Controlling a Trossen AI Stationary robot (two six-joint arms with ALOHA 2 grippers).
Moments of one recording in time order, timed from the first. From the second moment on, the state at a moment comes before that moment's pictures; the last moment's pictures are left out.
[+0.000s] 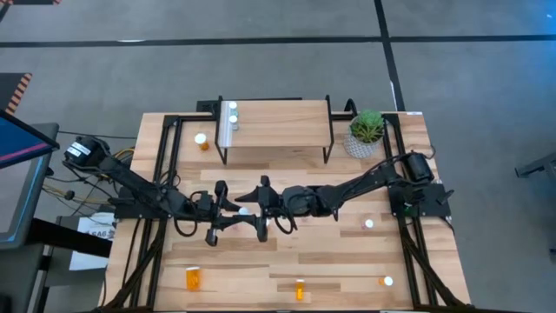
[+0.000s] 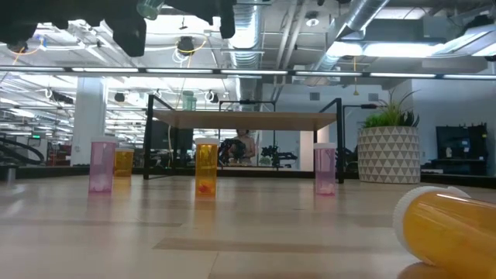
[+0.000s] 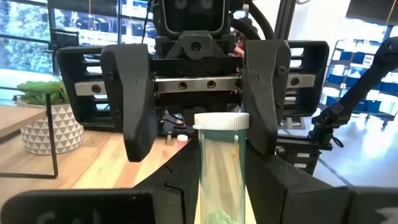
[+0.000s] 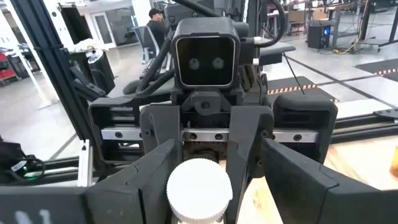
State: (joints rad) left arm -0.47 1.18 0.31 0.98 -0.38 -0.11; right arm 0.22 1.94 1.35 0.55 0.23 0.18
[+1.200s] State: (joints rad) left arm -0.53 1.18 0.31 0.99 -0.48 -0.03; right arm 0.26 1.93 1.35 0.53 0.23 0.17
